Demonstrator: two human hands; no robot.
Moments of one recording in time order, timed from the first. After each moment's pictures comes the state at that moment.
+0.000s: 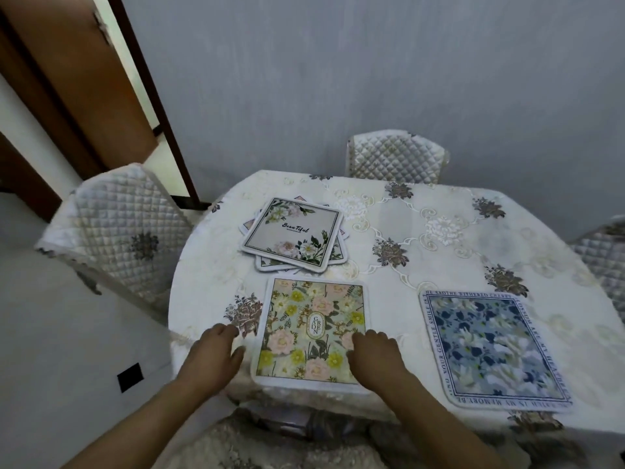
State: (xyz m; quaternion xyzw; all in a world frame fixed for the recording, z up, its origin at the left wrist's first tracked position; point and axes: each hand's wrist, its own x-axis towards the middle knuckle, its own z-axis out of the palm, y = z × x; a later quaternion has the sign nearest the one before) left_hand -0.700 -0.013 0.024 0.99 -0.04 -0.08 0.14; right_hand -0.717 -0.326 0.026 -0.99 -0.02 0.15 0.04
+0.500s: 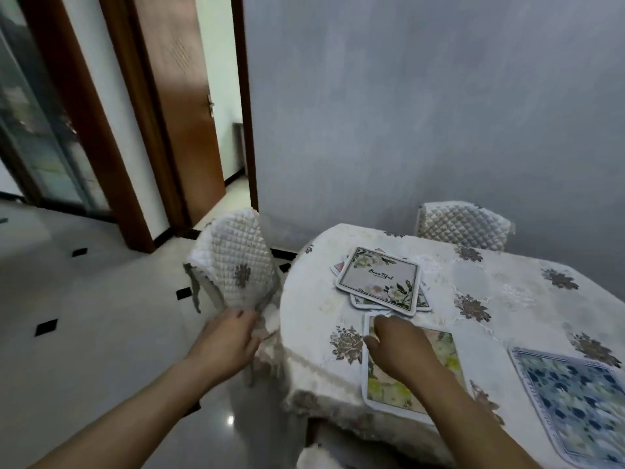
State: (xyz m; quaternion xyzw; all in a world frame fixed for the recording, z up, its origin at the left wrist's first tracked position) left_hand -0.767 0.232 0.164 0.99 -0.08 0.07 0.12; right_hand -0.746 -0.081 0.173 -0.99 -0.09 -0.01 0.08
